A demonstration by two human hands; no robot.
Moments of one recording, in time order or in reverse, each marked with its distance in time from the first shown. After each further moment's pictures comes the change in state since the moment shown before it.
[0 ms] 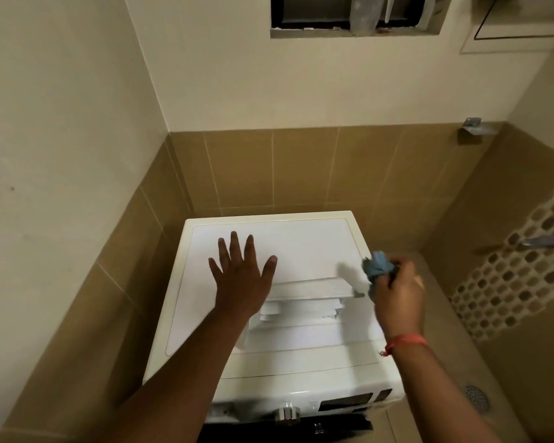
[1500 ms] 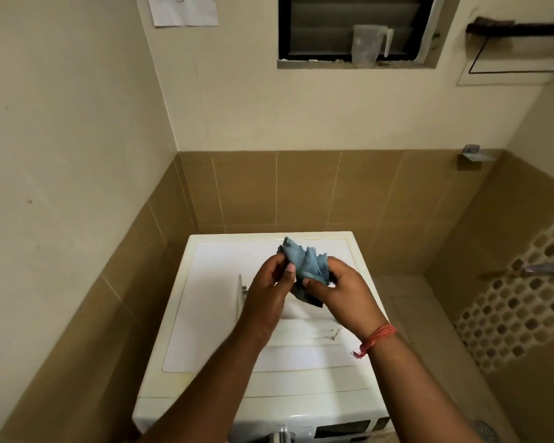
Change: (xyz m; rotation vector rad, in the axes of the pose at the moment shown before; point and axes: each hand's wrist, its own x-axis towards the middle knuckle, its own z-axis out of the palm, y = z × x) left_hand -0.034 0.062 -0.039 -1.300 -0.075 0.060; right_hand -0.011 -0.089 0.009 0.470 -0.625 -0.282
